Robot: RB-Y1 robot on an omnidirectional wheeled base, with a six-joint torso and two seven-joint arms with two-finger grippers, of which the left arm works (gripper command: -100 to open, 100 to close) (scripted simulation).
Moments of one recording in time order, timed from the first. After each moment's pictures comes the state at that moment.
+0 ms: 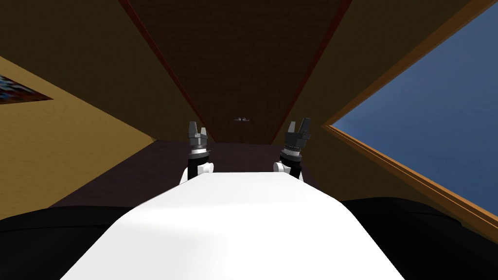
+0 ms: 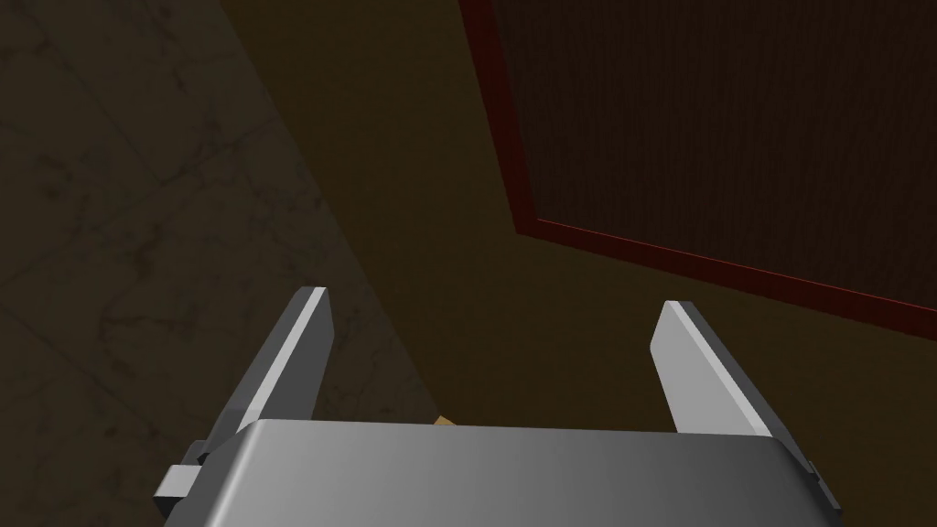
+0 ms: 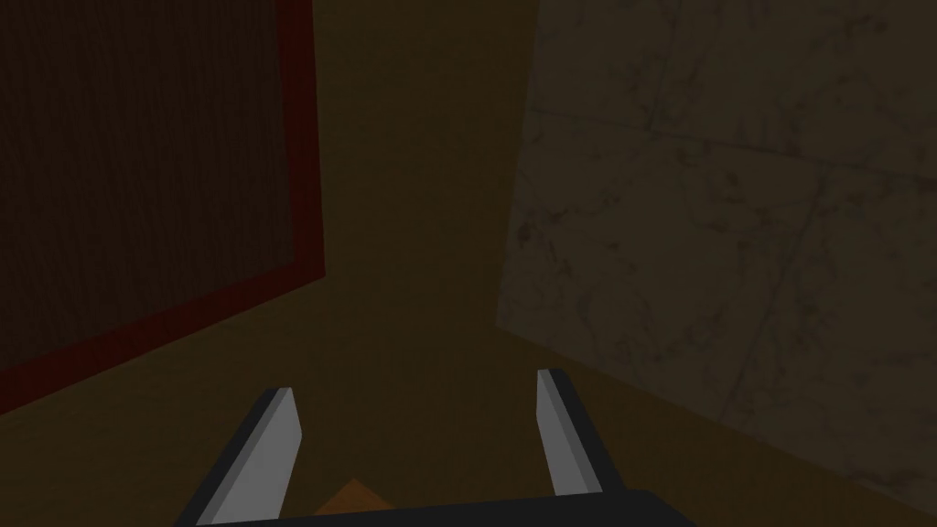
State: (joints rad) arm 0.44 0.04 0.06 -2.20 -0.04 -0.47 -0.05
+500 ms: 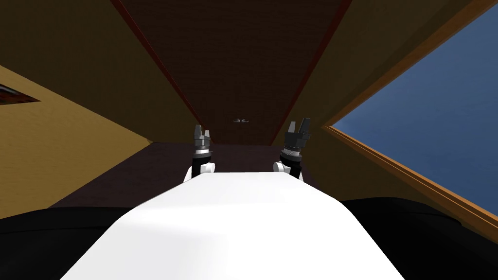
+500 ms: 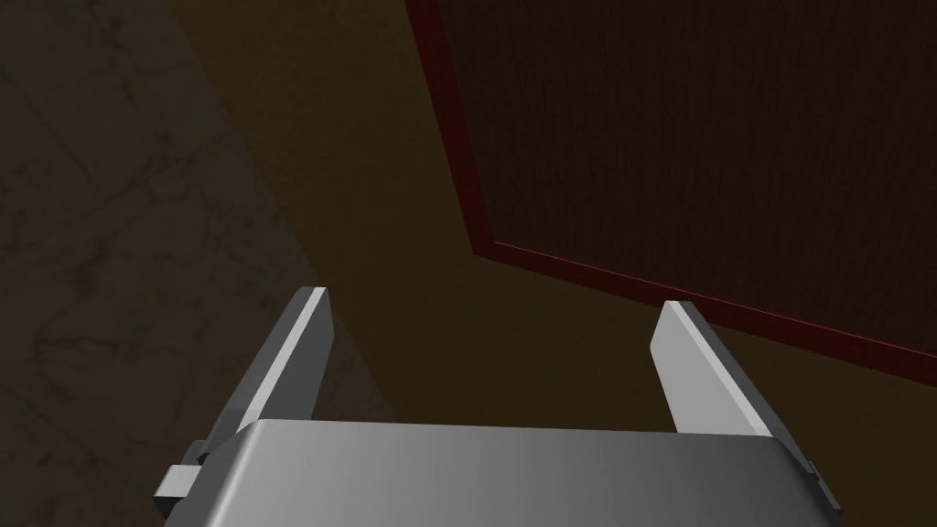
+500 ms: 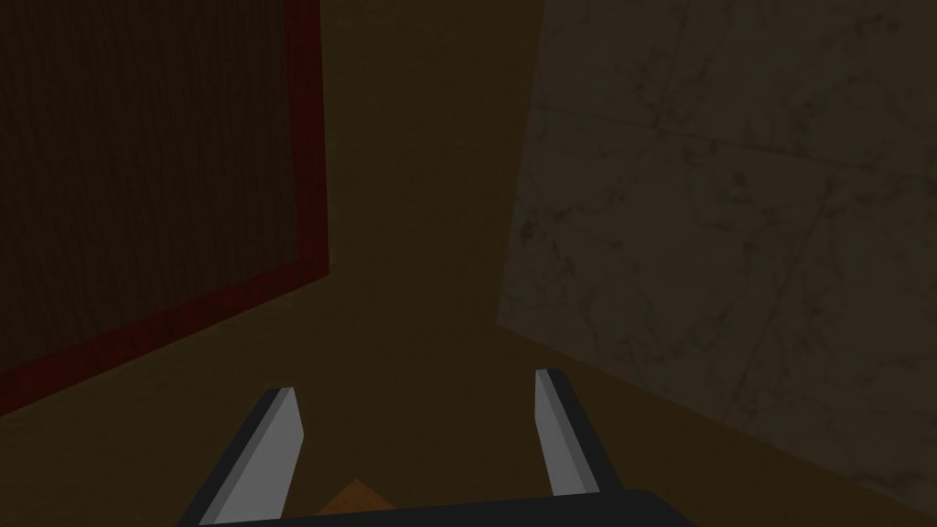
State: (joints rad) arm 0.41 0.06 0.06 -2.09 -0.03 -0.50 -0.03
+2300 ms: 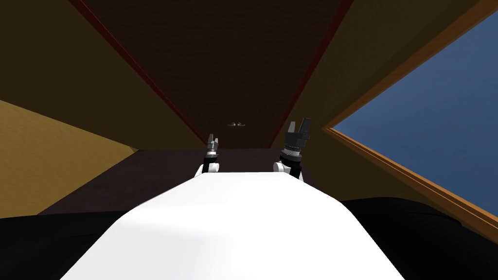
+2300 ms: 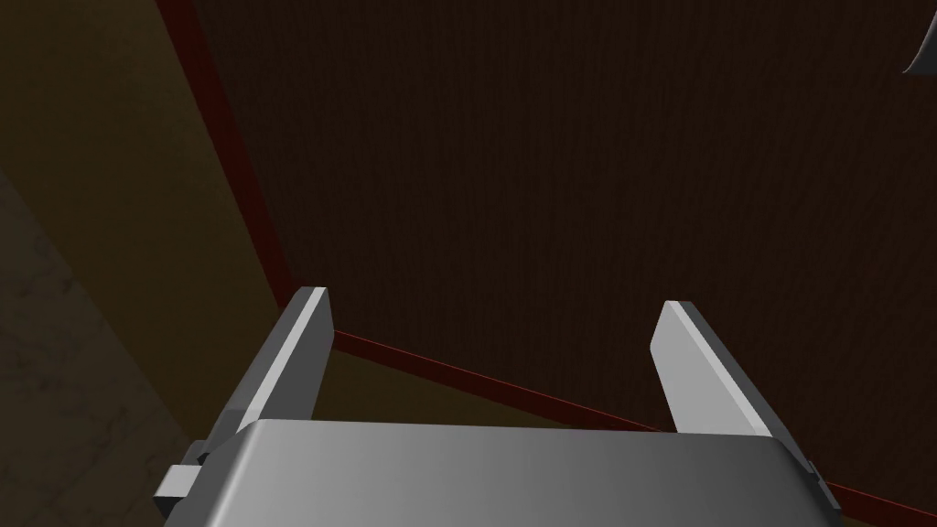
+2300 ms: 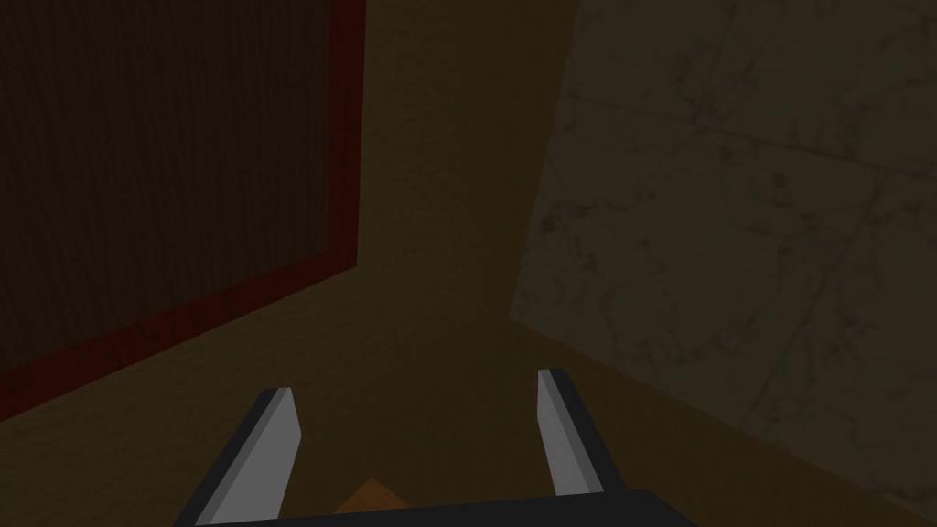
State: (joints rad) arm 0.24 0.13 0.05 -1.61 0.03 -0.62 0.03
